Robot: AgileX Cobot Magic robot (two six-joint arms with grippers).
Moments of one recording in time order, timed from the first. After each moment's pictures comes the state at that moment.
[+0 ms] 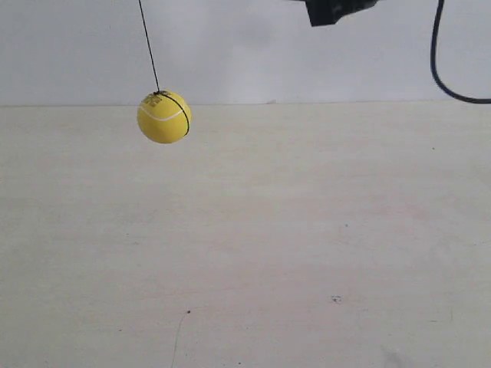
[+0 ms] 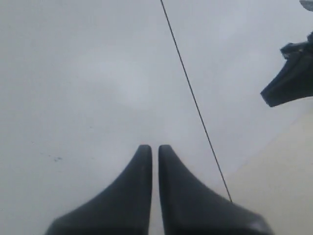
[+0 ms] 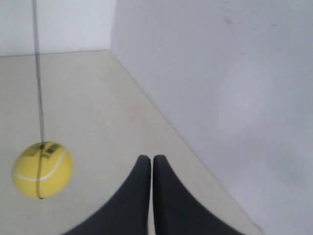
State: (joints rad) left arm 0.08 0.82 -0.71 1.35 -0.63 -1.04; right arm 0.26 1.52 -1.28 -1.75 -0.70 1.40
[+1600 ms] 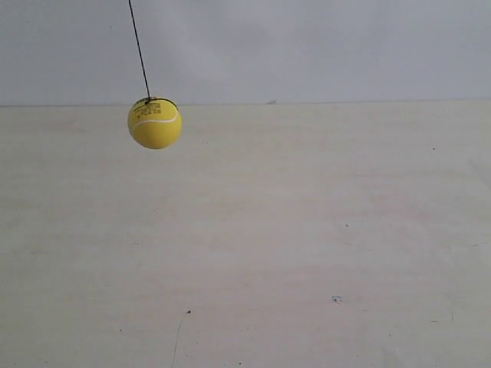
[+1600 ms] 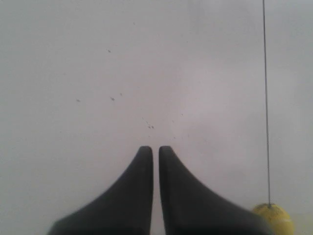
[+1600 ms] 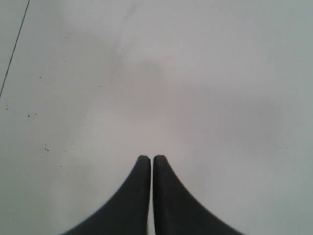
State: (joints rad) left arm 0.08 0.00 -0.22 1.34 -0.17 -1.35; right arm 0.25 0.00 -0.43 -1.74 -0.10 1.54
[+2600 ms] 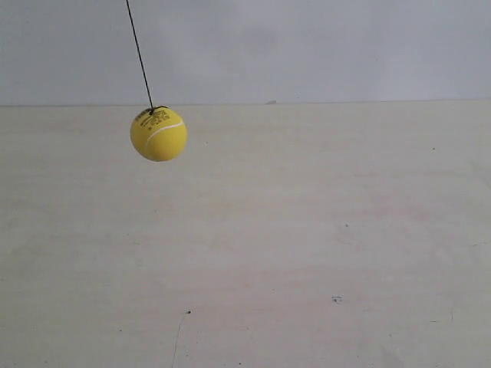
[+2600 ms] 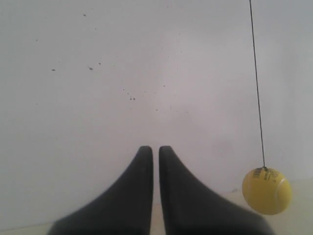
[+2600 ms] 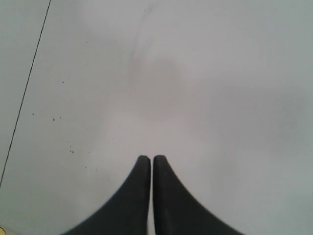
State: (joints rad) left arm 0.08 0.00 -0.13 1.34 -0.24 -1.35; right arm 0.25 0.00 -0.43 -1.74 -0.15 1.61
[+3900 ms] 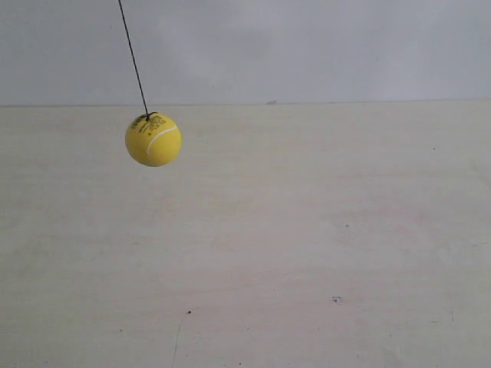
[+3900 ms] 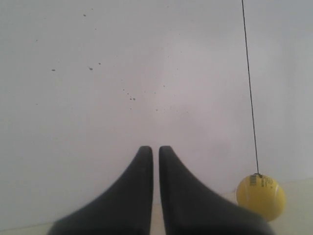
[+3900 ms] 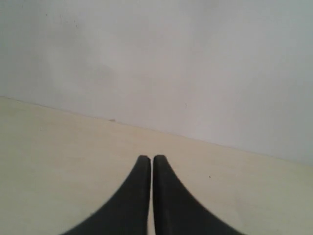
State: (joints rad) left arm 0.08 0.00 -0.13 1.34 -0.24 -1.35; right arm 0.22 0.01 -0.01 -0.17 0.07 0.03
